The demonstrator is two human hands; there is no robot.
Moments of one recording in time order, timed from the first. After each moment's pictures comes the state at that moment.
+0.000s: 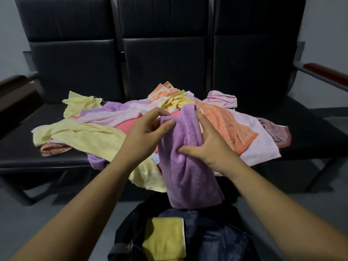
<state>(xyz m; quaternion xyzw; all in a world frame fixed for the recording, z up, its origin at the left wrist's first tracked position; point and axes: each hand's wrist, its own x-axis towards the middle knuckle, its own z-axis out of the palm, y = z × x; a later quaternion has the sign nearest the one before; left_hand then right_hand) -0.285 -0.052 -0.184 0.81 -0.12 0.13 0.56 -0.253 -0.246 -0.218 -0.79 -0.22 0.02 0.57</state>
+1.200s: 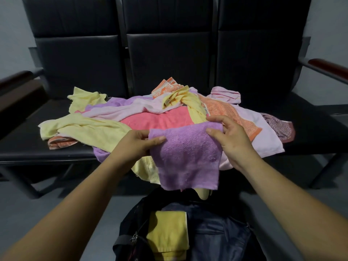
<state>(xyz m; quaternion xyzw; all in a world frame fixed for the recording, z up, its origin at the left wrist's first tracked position) -0.296 -0.014 -0.219 0.76 0.03 -0.03 0.65 -0.250 -0.270 -0.229 -0.72 -0.10 -0.03 0.68</state>
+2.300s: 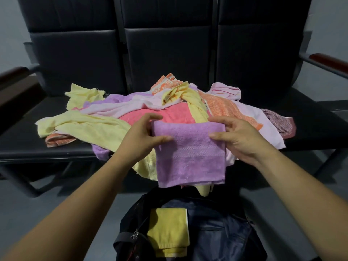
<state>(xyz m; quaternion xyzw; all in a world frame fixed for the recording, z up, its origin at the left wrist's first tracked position) -0.286 -0.019 -0.225 0.86 -0.03 0.10 0.50 -0.241 -0.291 -0.231 -0.65 -0.08 0.13 0.74</state>
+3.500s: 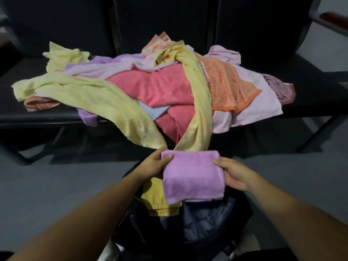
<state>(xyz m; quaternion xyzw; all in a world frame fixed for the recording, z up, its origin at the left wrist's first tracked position) -0.327 -0.049 -0.429 0.77 0.05 -0.17 0.62 -0.303 -0.336 -0.436 -0.57 0.18 0.32 0.73</state>
